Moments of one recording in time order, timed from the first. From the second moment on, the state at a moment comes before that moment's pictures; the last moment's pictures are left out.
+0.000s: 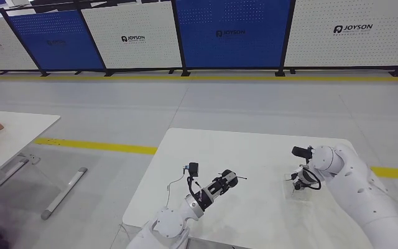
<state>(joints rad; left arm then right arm) 1.54 -1.24 -1.15 -1.72 -0.10 -0.24 -0.25 -0.57 -1.22 0.75 -0.79 -0.54 0.23 1.25</state>
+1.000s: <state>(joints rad) 1.54 -1.24 -1.15 -1.72 -0.10 -0.24 -0.25 -1.01 -1.05 1.17 -1.42 -0.57 0.33 1.09</state>
